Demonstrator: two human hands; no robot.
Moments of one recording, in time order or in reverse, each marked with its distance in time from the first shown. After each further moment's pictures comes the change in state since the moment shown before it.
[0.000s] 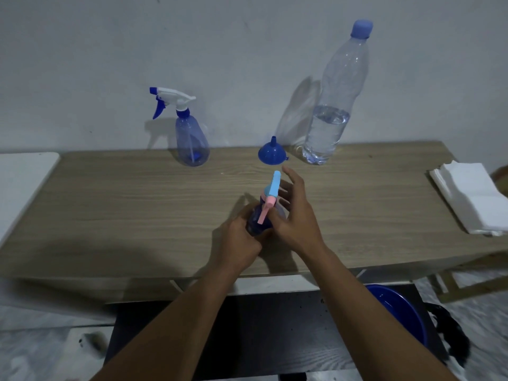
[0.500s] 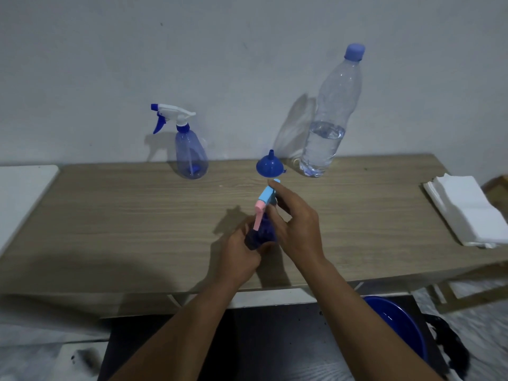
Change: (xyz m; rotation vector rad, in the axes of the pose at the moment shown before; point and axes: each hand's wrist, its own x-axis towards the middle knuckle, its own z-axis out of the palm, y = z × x) left_hand 0.003 -0.004 0.004 -0.062 -0.015 -0.058; right_hand 0.007 -0.014 0.001 -0.210 0.211 -0.223
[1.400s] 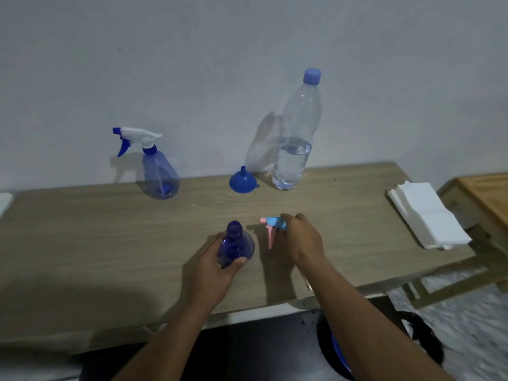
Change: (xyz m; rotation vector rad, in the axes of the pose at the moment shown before) left_hand 0.013 -0.013 0.005 0.009 0.047 0.049; right_hand 0.028 0.062 -0.047 -0.662 -0.382 0.473
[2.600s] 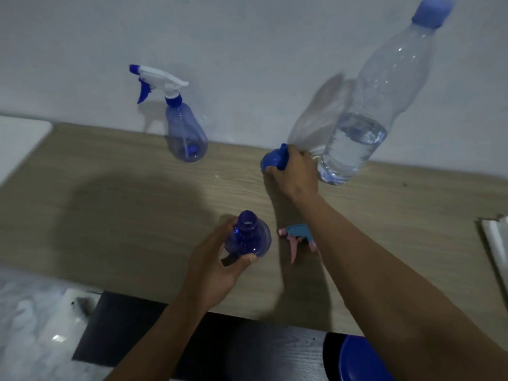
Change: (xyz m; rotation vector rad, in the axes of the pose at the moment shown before) left_hand 0.007 -0.015 0.016 0.016 0.121 -0.033; right_hand 0.167 -0.060 0.044 0.256 0.000 -0.224
